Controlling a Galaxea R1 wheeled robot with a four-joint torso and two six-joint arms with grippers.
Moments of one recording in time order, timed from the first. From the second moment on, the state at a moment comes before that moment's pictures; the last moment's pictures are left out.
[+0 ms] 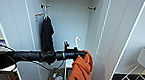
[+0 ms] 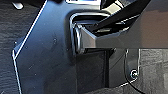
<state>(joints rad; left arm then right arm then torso) 0.14 2.48 -1.13 0.07 -0.09 -1.00 -1.58 3.08 -2.72 -0.23 0.04 0.22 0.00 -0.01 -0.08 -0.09</state>
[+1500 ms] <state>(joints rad) 0.16 2.34 -0.98 0.09 -0.02 -1.00 -1.65 2.84 -2.50 -0.22 0.08 0.21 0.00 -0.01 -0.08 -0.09</state>
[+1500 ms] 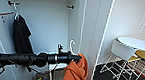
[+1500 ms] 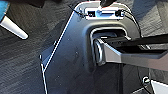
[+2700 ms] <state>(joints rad) 0.16 2.33 -0.97 0.12 0.00 -1.00 -1.66 2.84 -2.46 -0.22 0.16 0.23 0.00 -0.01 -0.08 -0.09</state>
